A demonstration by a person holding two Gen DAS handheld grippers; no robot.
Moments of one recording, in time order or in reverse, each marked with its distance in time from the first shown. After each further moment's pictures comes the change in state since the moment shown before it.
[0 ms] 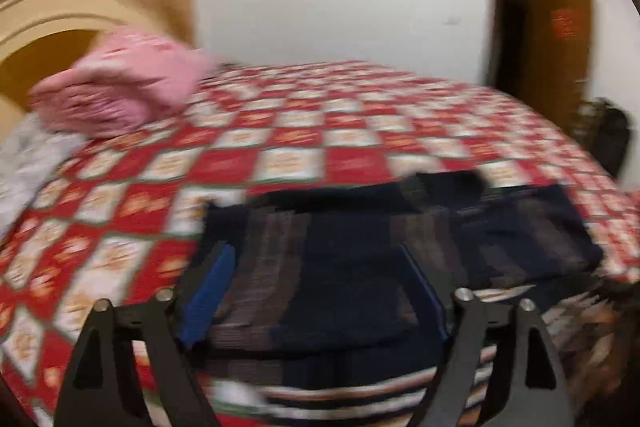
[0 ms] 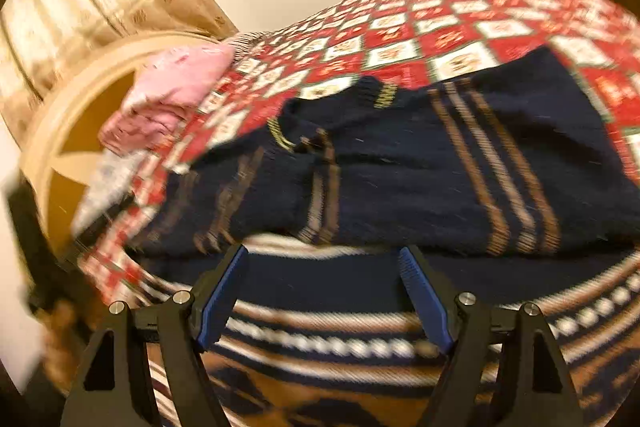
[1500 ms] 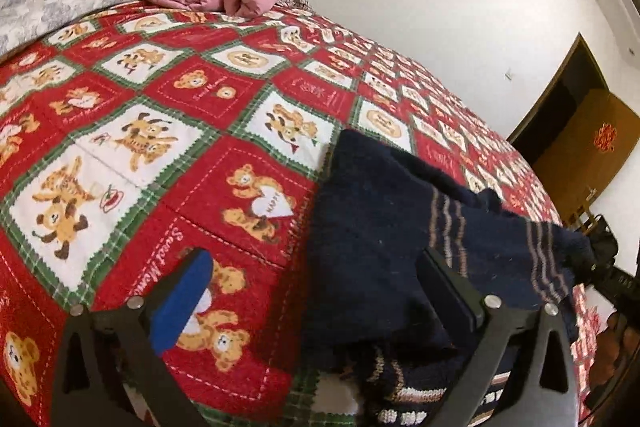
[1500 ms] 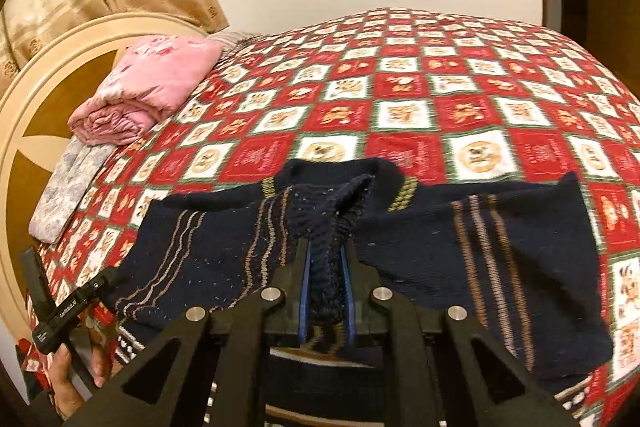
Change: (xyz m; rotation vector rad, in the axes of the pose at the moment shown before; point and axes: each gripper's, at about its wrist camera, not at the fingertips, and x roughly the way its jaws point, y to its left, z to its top) left arm 0.050 0.087 -0.040 -0.422 0.128 -0.145; right arm 0.024 0.049 0.073 -0.169 -0.033 -0.201
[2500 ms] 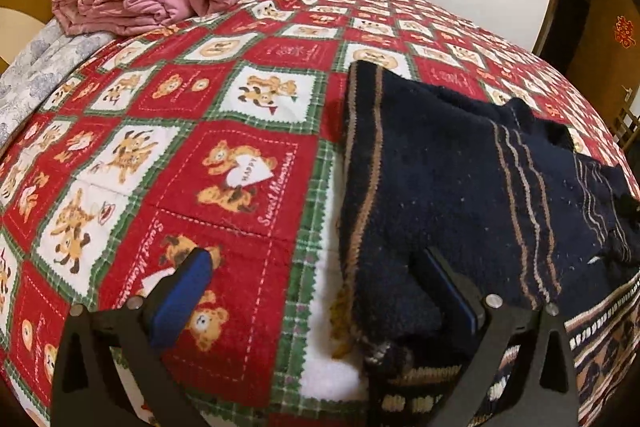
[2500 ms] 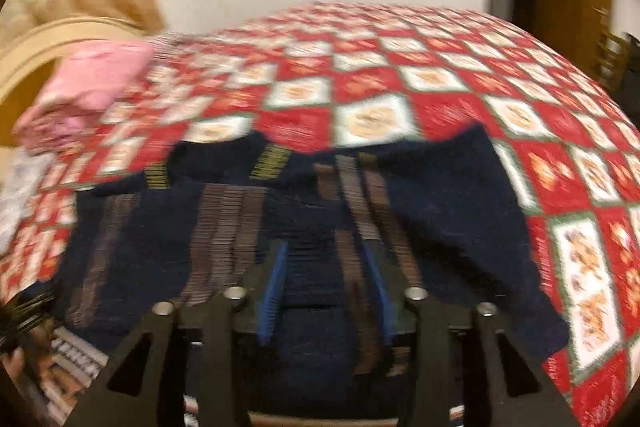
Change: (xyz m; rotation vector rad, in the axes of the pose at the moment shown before) left arm 0.013 -0.039 -0.021 0.267 0.114 0.214; right arm -0.002 -0.062 -0.031 0.038 -0.009 -0.145
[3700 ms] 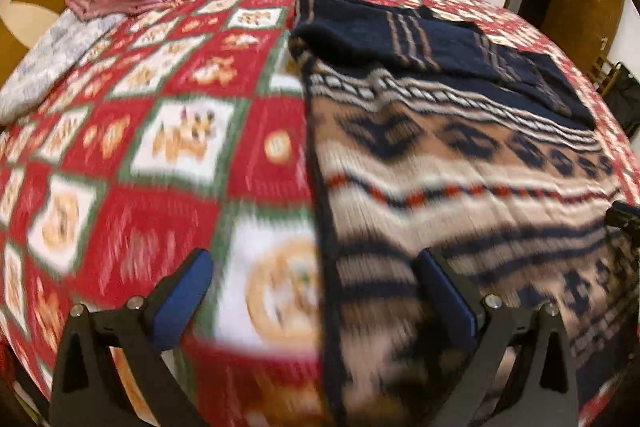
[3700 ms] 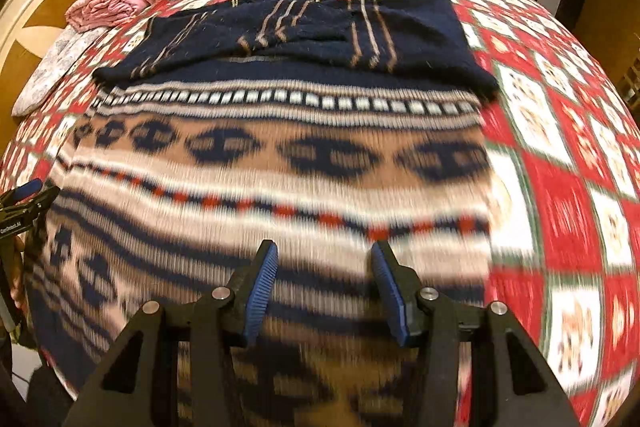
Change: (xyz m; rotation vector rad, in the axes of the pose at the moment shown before) left arm -0.126 -0.023 -0.149 0.094 0.093 -0.022; right arm -0.128 -0.018 -0.174 -0.183 0.247 -0.005
